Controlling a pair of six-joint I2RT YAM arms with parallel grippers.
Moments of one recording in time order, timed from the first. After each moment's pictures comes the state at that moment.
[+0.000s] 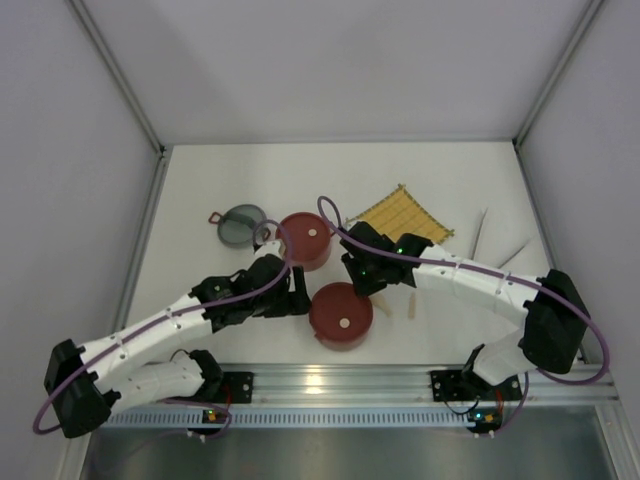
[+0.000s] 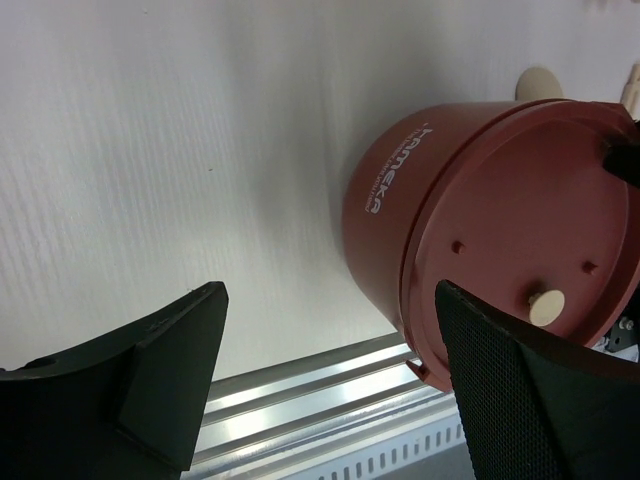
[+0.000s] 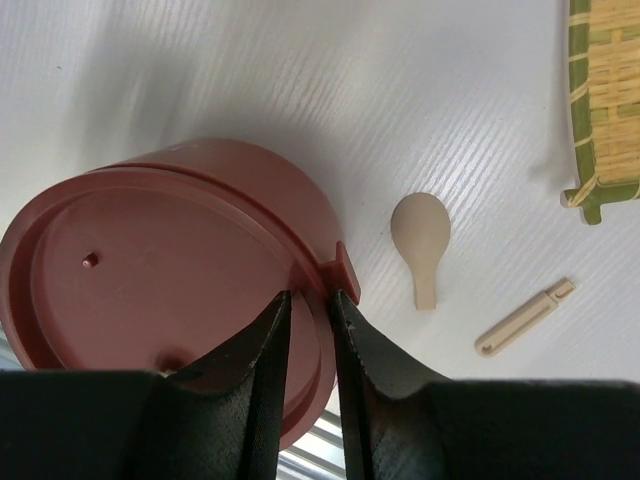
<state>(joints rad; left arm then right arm) -0.90 0.99 0.75 -0.68 -0.18 -0.87 0.94 1.46 1.12 -0.75 0.12 0.44</state>
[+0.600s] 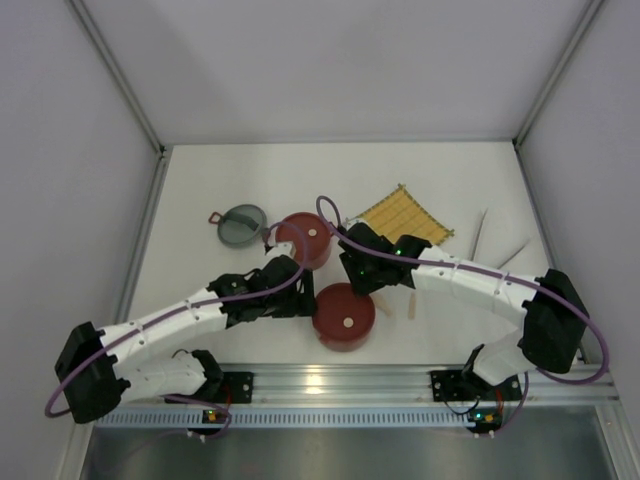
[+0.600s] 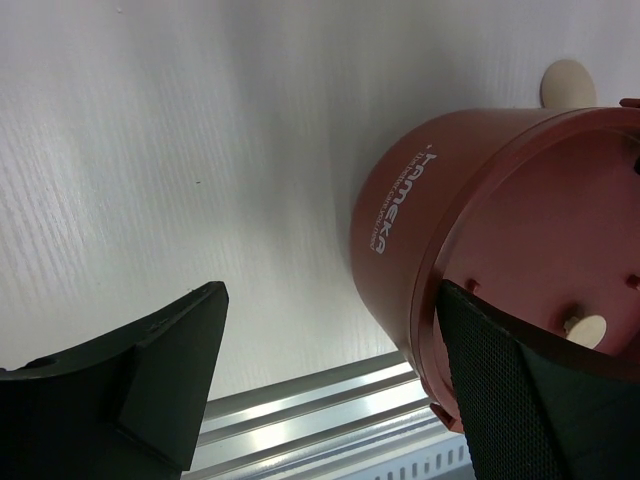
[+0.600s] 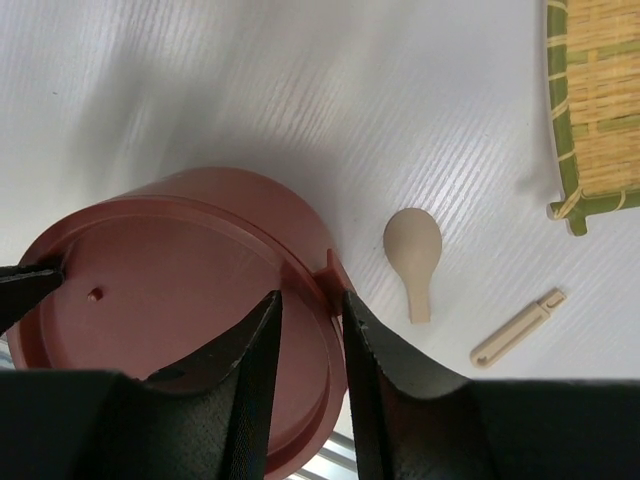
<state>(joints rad) -0.93 1.10 0.74 -0.62 -0.20 -0.87 0.95 1.46 1.11 -0.72 0.17 0.45</state>
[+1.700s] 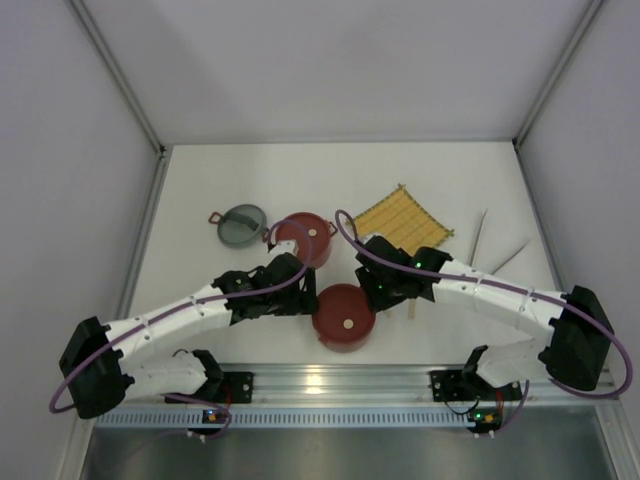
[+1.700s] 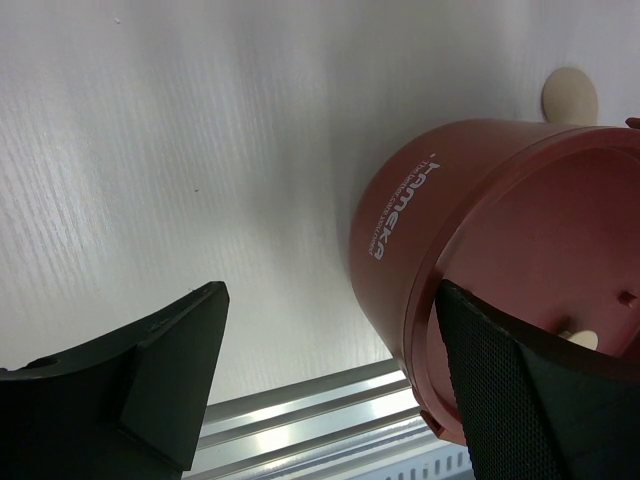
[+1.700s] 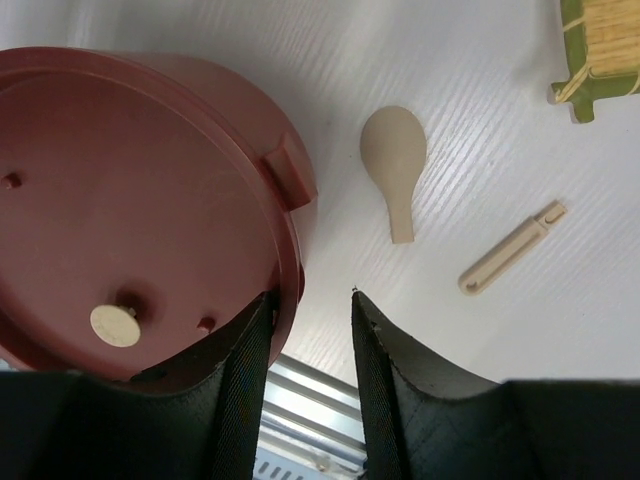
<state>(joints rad) -0.93 1.15 0.77 -0.62 -0.20 -0.86 0.95 1.32 0.99 -0.81 0.13 0.48</state>
